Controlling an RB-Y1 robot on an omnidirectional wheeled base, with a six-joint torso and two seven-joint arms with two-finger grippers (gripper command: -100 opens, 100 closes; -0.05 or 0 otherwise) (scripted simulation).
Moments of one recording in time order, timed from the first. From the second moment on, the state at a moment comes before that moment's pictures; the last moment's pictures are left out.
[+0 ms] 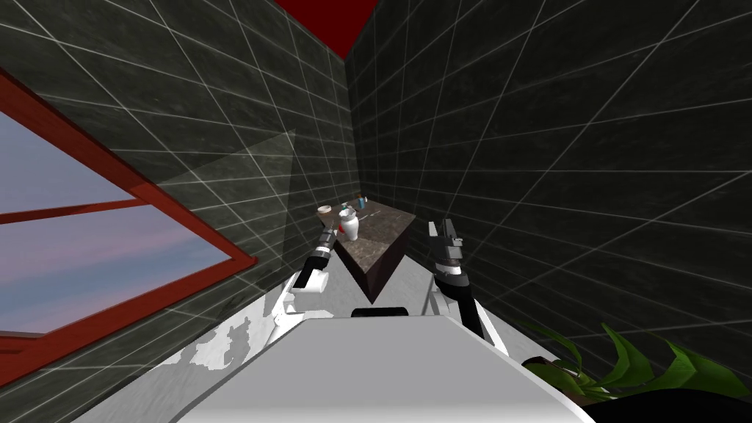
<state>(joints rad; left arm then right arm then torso) 0.19 0.19 0.00 -2.02 -0.02 0.00 0.08 0.50 0.00 0.06 -2.25 0.10 -0.62 -0.17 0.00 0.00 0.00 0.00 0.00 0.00</state>
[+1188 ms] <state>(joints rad) -0.14 0.24 0.07 -1.82 -0.04 0.36 0.12 0.50 0.00 0.06 -2.25 0.10 -0.62 -0.17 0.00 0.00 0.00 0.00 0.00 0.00</state>
